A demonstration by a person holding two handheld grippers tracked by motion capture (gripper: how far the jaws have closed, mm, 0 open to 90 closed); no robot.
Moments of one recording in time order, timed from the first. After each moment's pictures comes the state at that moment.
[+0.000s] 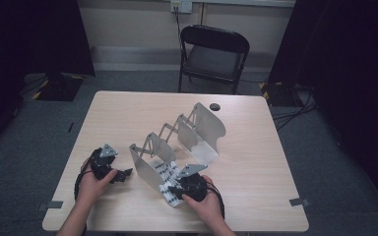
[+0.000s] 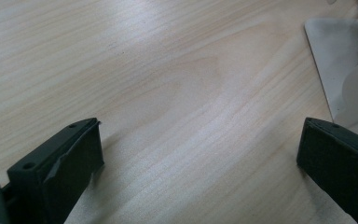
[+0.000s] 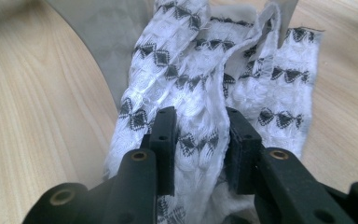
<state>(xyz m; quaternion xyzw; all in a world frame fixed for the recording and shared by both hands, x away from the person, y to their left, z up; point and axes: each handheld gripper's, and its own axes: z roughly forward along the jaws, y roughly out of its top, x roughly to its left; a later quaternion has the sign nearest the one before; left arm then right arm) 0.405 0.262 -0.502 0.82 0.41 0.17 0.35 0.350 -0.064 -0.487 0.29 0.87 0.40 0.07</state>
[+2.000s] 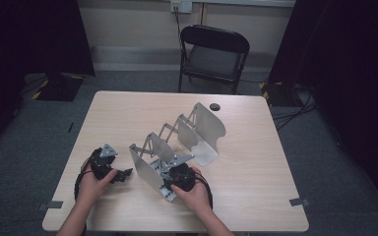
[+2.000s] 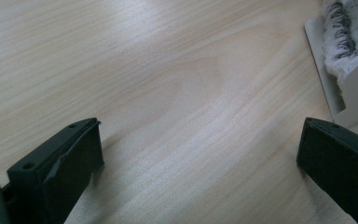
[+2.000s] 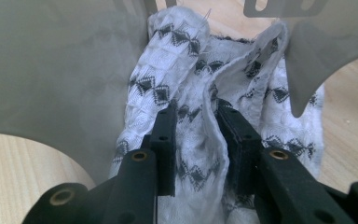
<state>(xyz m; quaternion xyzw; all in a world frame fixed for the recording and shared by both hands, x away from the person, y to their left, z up) 0.405 0.263 -0.502 0.83 0.41 0.17 0.34 0.377 -0.030 -0.484 0.29 0.87 0.39 0.06</state>
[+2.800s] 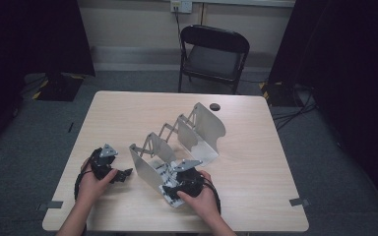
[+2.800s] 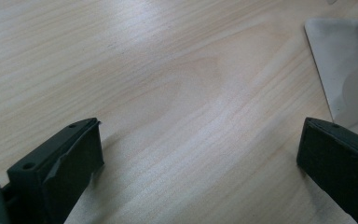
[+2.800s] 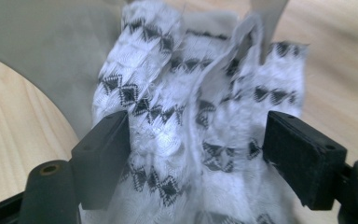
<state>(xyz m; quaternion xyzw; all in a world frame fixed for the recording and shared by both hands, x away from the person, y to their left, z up) 0.405 0.263 -0.502 0.83 0.41 0.17 0.34 0.364 -0.050 -0.491 0.31 0.87 0.38 0.08</state>
